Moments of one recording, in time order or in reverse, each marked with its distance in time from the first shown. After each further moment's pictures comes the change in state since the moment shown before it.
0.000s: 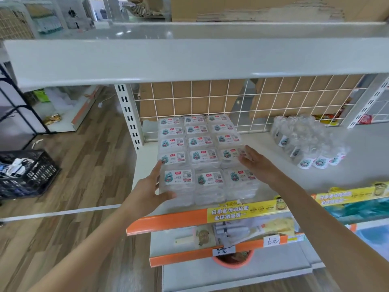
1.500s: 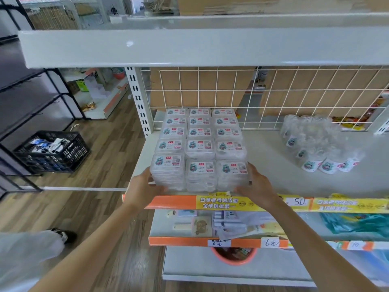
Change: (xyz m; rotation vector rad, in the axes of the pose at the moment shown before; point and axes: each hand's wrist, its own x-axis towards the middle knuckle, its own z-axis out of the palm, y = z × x) left_hand -0.021 -0.005 0.049 0.055 0.371 -0.261; right_hand -0.039 0.048 0.006 -0.137 -0.104 -0.202
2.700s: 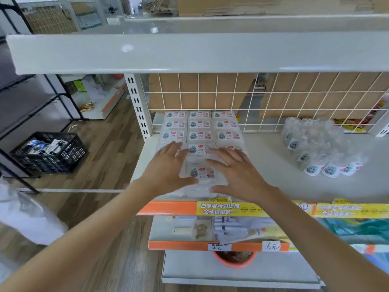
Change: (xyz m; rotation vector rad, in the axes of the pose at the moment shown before) left_hand 0.025 0.093 -0.014 0.702 -0.151 0.418; right_hand 0.016 -0.065 -0.005 -0.735 -0.009 -0.570
